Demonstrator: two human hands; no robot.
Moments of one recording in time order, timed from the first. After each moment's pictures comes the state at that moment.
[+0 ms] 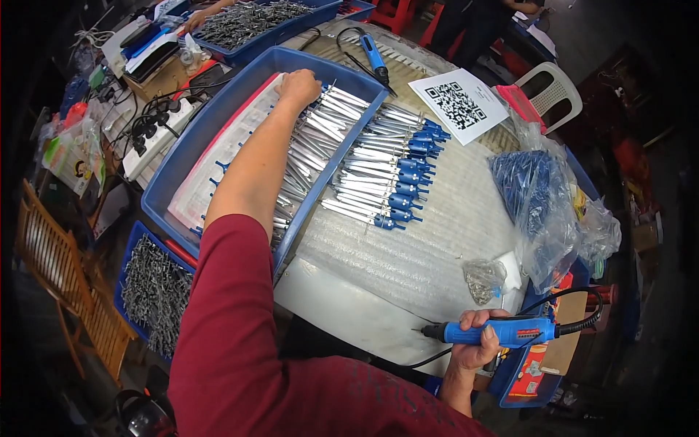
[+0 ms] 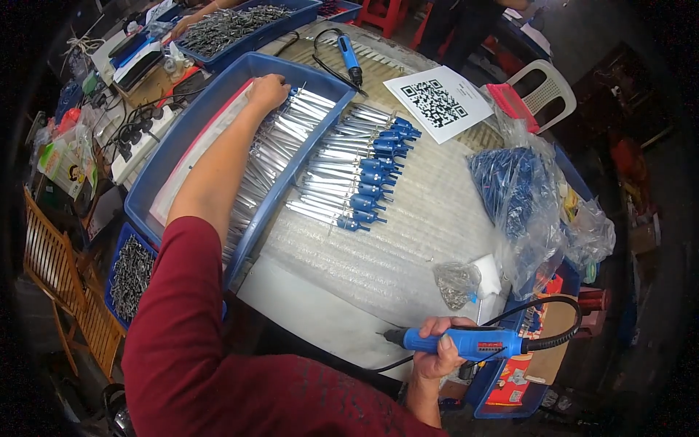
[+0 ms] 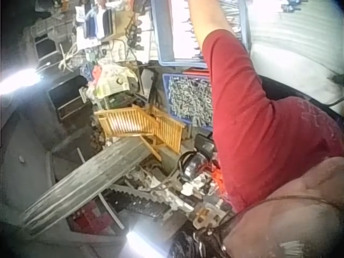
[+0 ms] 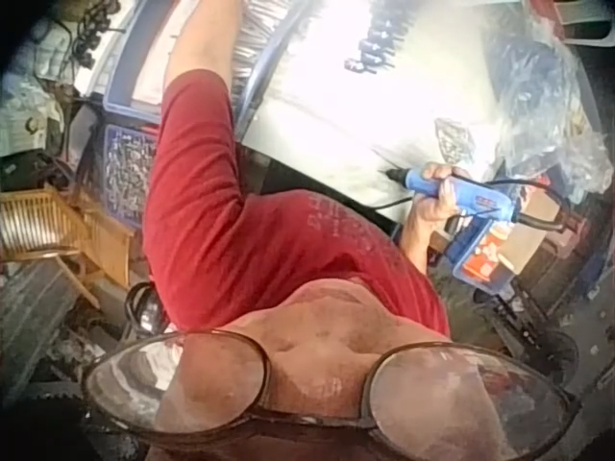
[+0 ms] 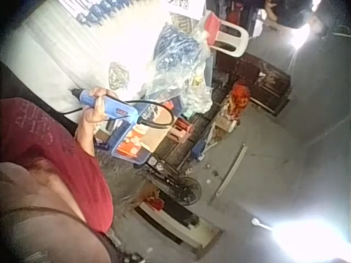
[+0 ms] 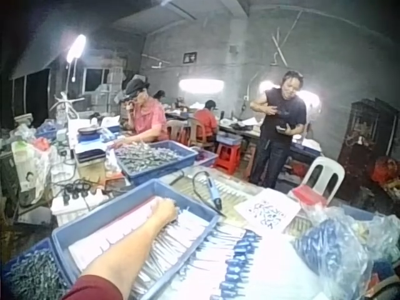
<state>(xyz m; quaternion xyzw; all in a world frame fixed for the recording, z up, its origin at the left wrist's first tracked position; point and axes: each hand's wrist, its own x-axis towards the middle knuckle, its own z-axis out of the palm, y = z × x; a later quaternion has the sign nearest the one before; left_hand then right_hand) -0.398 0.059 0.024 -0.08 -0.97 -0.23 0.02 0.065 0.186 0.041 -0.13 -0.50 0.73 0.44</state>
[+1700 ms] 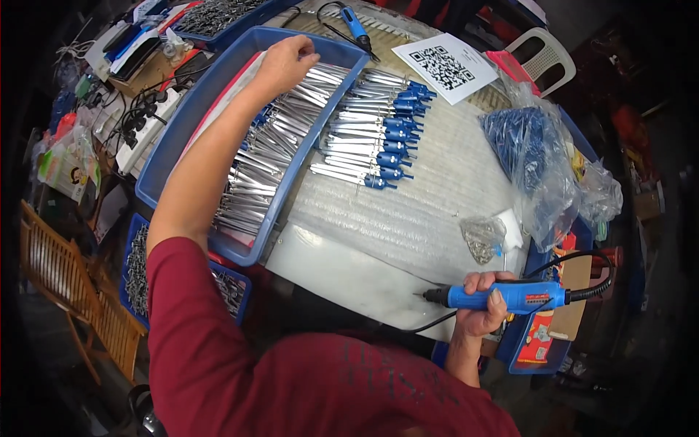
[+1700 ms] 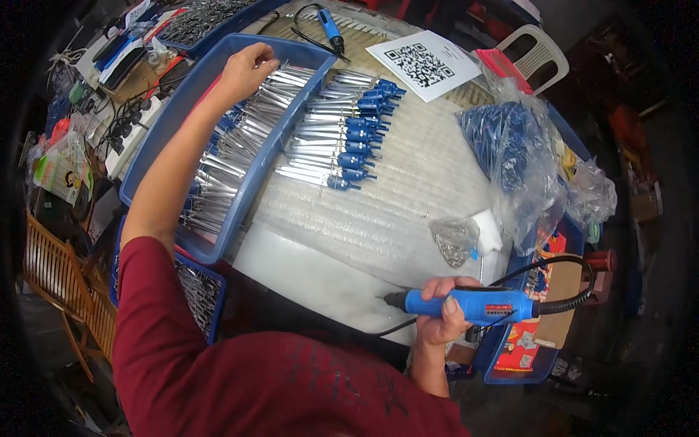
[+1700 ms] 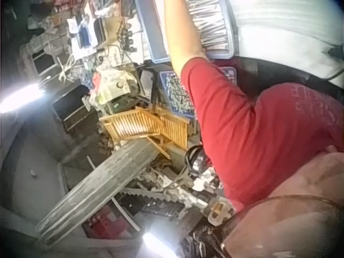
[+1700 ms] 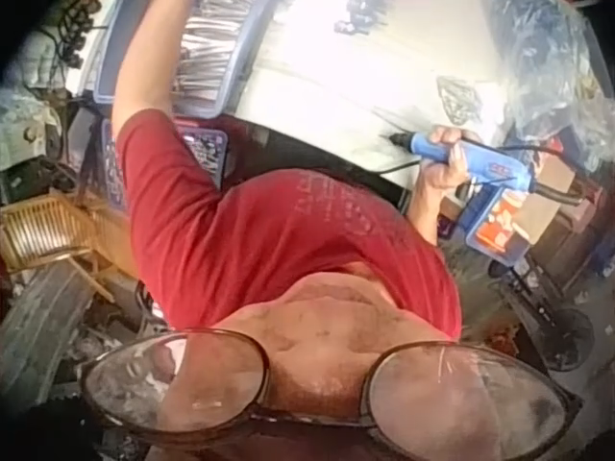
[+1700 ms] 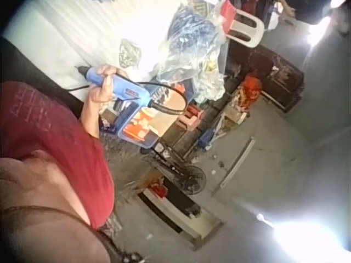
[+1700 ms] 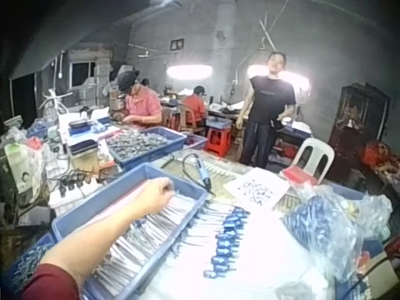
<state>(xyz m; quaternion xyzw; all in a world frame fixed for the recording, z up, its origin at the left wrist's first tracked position) -0.328 0.038 0.070 -0.37 -0.85 -0.33 0.16 0.074 0.186 0.043 -0.12 -0.47 0.75 0.44</state>
